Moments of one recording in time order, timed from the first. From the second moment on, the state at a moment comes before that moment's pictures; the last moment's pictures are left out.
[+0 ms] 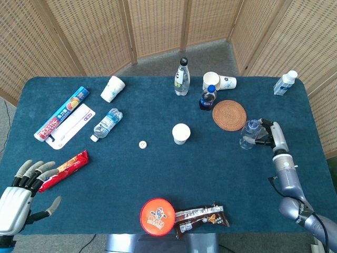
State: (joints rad) left arm 0.02 -0.98 0.08 -2.06 1.81 1.60 0.13; right arm 0.47 -1.42 0.47 -1.25 -1.02 0.75 0.55
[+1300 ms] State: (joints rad) left arm 0.04 -0.97 0.09 -2.09 1.84 1.59 0.17; right arm 0.48 -1.57 0.37 -1.05 -1.19 0.80 0.87
